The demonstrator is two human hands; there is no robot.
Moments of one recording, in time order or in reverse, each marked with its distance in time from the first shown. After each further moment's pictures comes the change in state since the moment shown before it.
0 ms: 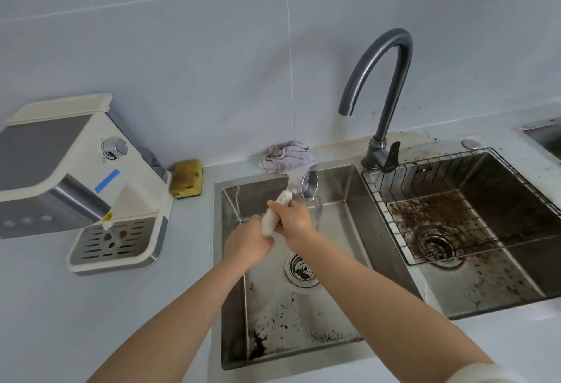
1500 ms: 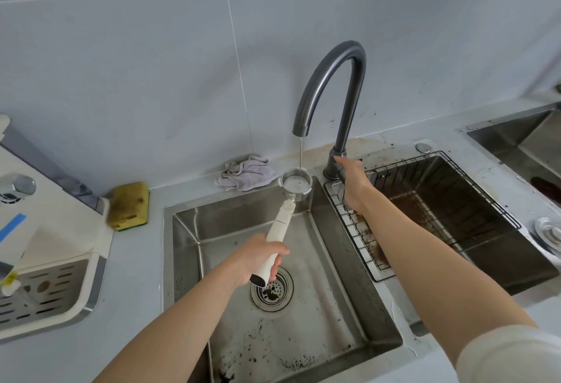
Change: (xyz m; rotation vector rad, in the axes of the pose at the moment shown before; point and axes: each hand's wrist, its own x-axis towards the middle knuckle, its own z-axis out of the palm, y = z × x) left_hand 0.050 0.059 0.029 -0.801 -0.581 -0.104; right_hand 0.076 -0.121 -0.154 -0.049 0.318 -0.128
